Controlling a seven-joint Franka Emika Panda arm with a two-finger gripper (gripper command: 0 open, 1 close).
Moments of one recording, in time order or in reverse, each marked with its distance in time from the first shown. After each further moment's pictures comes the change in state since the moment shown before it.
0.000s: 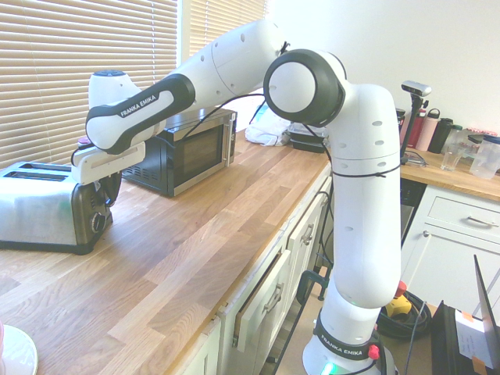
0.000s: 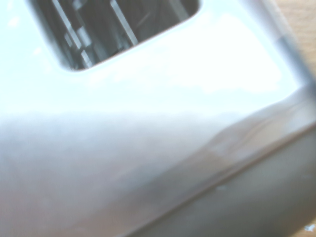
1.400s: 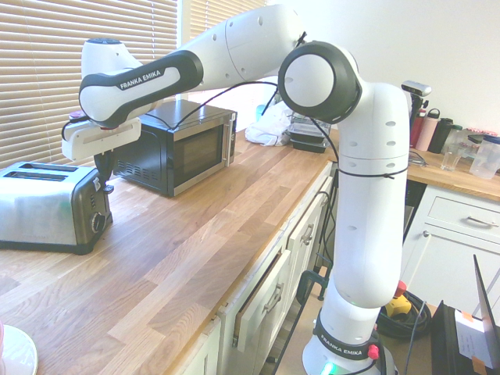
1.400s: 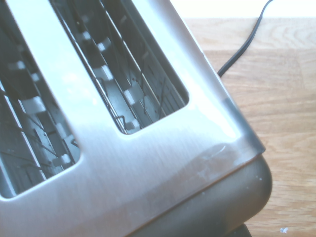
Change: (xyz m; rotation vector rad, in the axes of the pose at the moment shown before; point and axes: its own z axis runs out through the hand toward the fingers) arm -0.003 -0.013 -0.062 0.021 0.029 -0.012
